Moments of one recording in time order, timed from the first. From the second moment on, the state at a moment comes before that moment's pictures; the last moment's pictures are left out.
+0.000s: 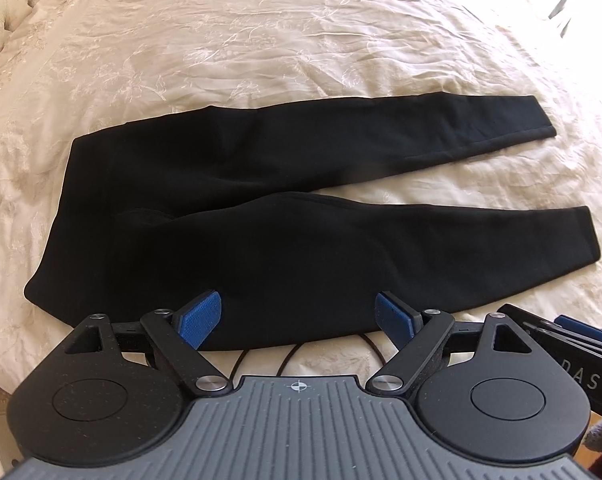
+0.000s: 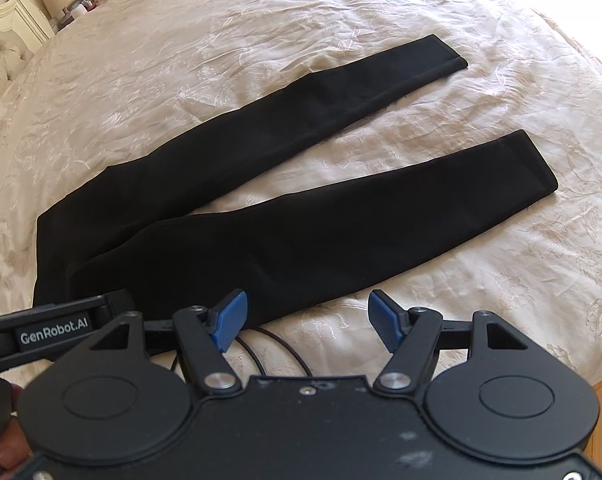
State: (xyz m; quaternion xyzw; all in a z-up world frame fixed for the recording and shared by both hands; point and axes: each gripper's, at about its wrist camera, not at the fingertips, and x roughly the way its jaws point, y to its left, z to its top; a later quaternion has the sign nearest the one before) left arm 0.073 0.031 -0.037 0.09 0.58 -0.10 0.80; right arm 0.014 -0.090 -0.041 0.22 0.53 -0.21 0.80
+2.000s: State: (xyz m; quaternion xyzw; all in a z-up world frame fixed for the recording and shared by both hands) left arm 0.124 -0.069 -0.070 0.10 0.62 -0.01 0.78; right arm 0.075 -0.304 -0.099 0.26 0.51 -0.20 0.79
